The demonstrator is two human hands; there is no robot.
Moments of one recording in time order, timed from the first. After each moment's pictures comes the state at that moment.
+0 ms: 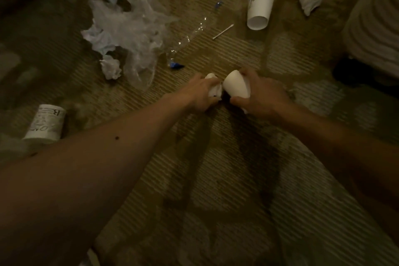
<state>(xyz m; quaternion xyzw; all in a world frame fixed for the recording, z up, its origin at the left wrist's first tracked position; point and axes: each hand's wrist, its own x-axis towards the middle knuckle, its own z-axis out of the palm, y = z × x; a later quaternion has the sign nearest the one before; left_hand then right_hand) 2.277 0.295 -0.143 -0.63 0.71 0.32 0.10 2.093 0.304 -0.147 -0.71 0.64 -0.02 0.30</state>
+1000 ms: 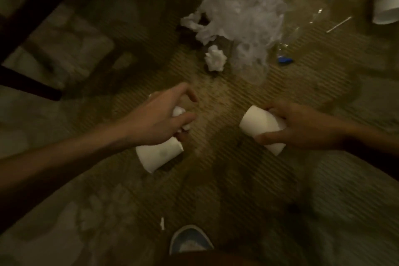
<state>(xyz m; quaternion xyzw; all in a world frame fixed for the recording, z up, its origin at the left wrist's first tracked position) 2.580 0.404 -0.058 -0.61 0.64 0.46 -0.10 2.293 0.358 -0.094 -0.69 0.52 0.13 0.48</state>
